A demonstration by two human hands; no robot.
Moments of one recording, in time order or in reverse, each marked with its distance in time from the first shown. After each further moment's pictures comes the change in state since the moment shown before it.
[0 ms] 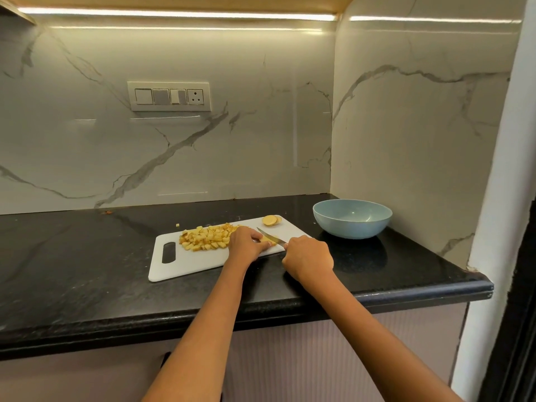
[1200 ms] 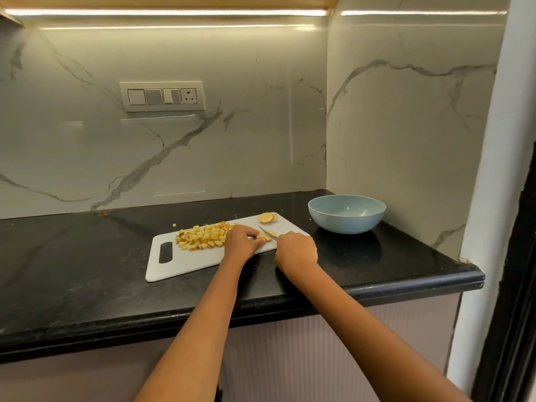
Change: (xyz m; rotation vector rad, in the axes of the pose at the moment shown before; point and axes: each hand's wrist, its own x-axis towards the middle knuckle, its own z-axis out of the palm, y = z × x) left_hand -0.002 -0.003 0.000 0.013 0.020 0.045; right_hand 0.006 -0.012 0.002 -0.060 -0.025 0.017
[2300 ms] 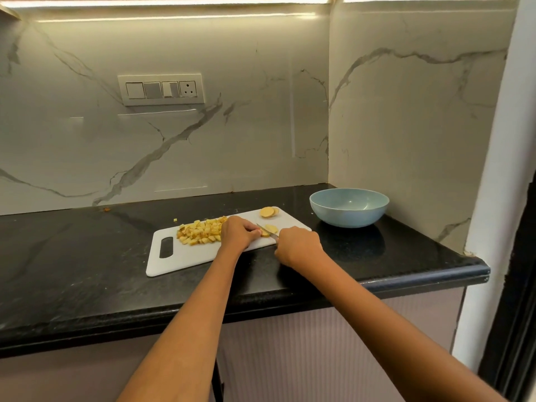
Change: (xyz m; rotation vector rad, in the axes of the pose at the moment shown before) left_hand 0.001 0.004 -0.009 -0.041 0.009 -0.061; right_hand 0.003 0.005 -0.006 0.111 -0.136 -0.015
